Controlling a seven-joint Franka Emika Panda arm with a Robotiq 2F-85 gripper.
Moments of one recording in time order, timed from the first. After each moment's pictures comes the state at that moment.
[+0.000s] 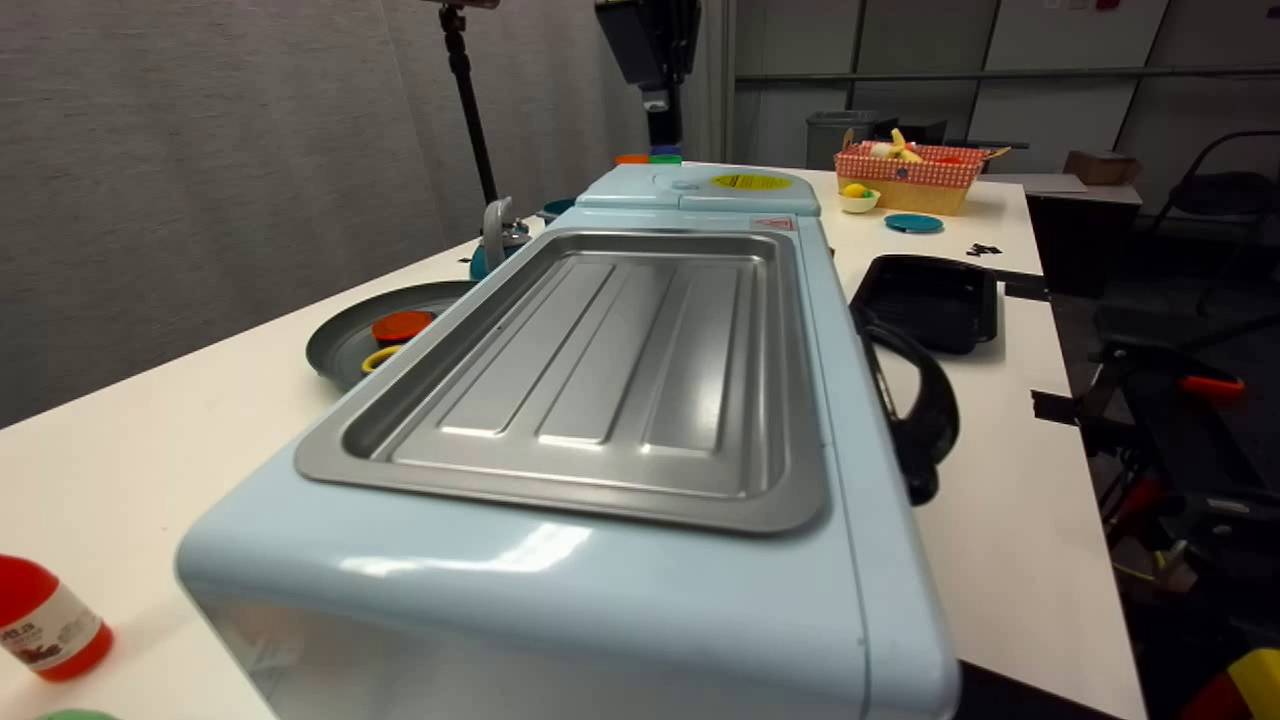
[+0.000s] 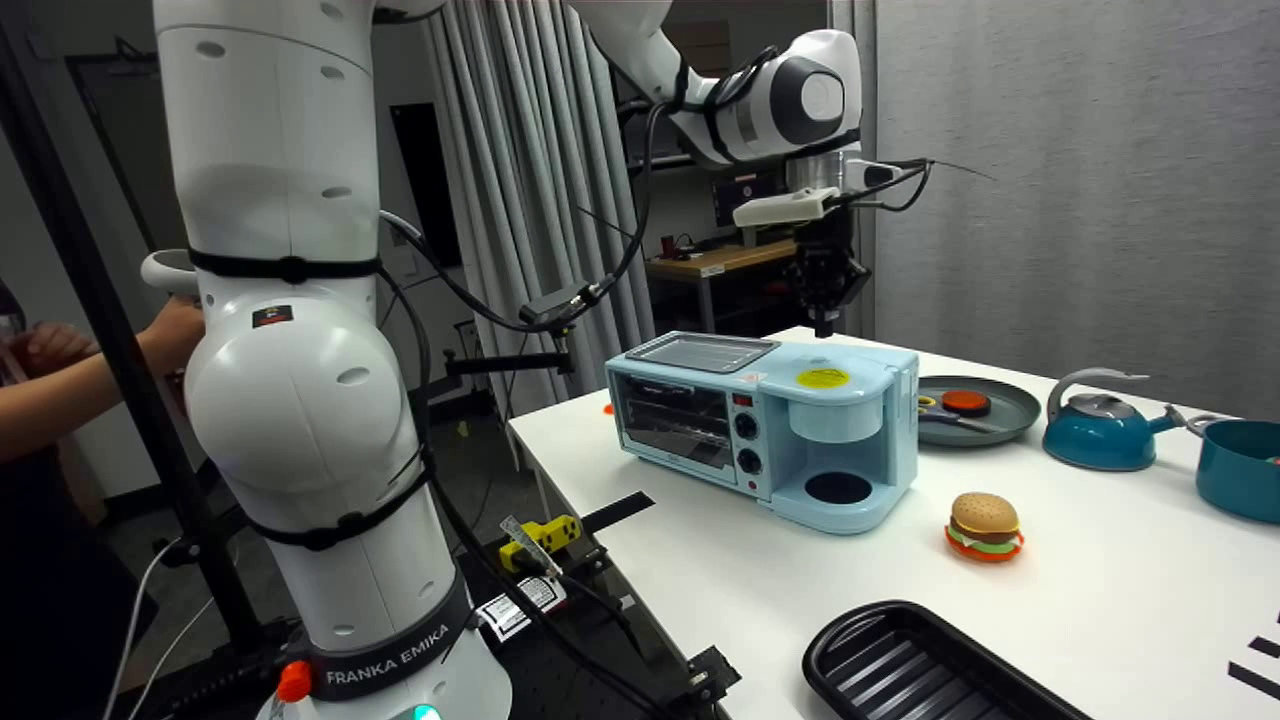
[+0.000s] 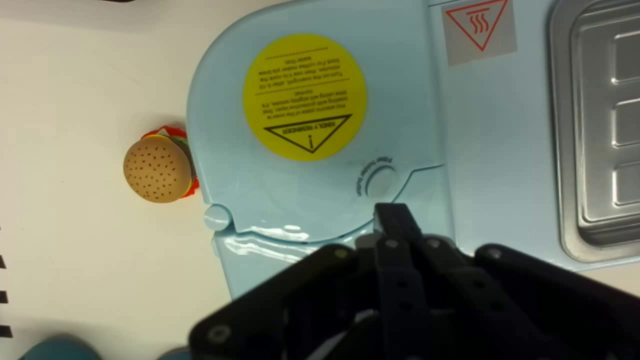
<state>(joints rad) 0.09 0.23 0.06 -1.92 -0.05 2.09 0.09</state>
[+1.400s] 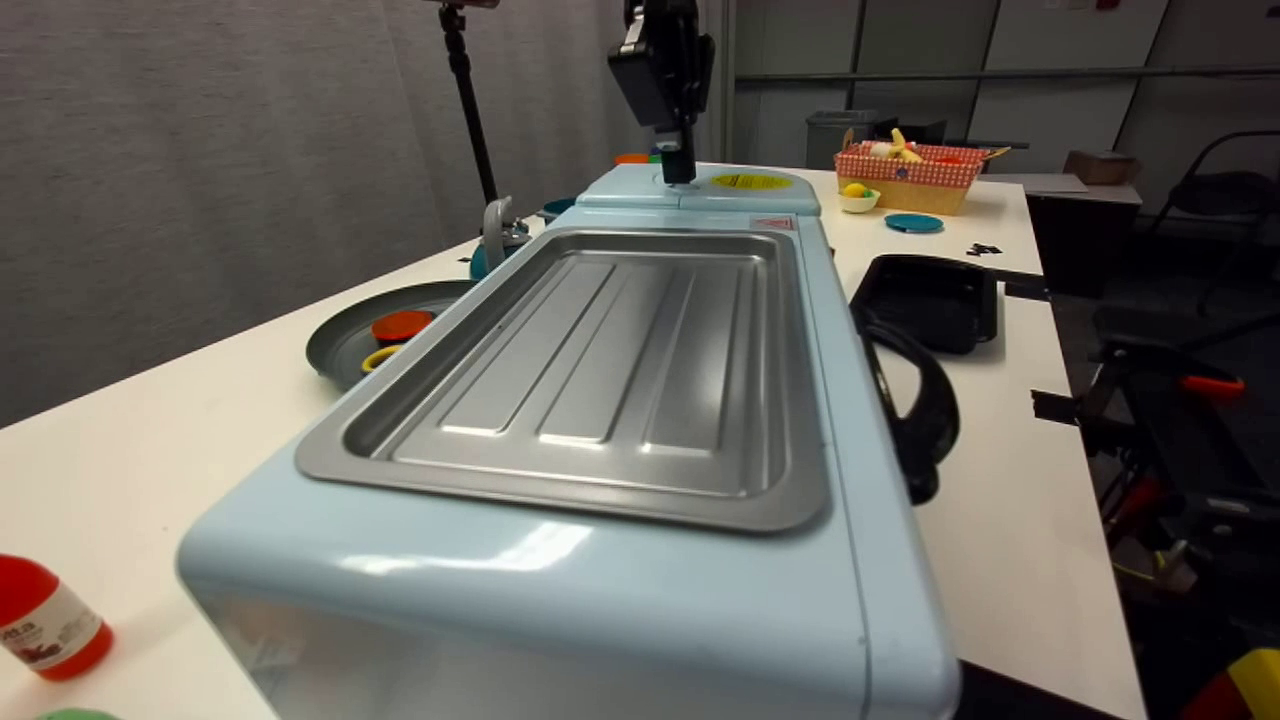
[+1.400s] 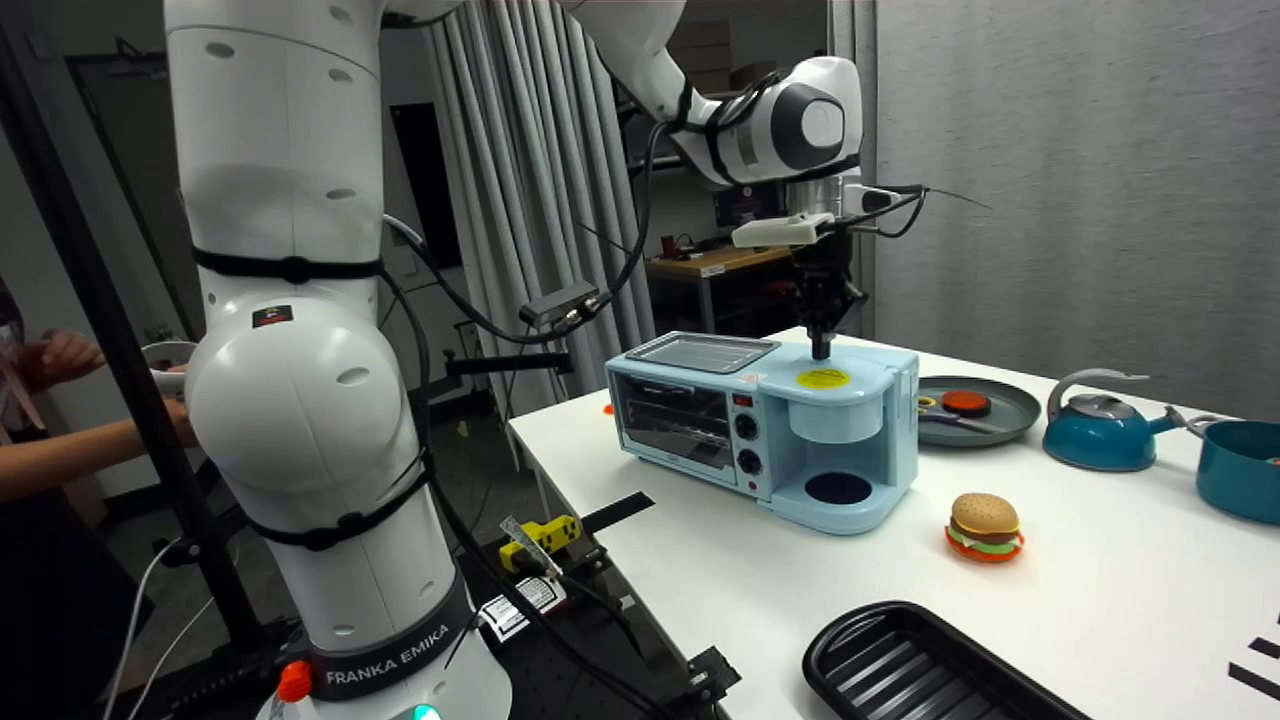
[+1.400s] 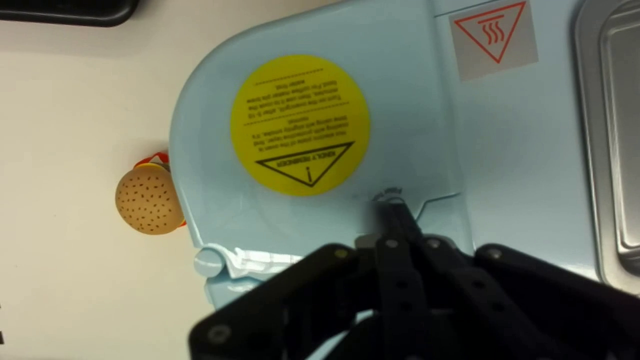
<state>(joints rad) 0.09 0.25 0.06 -1.96 -0.05 2.13 0.14</state>
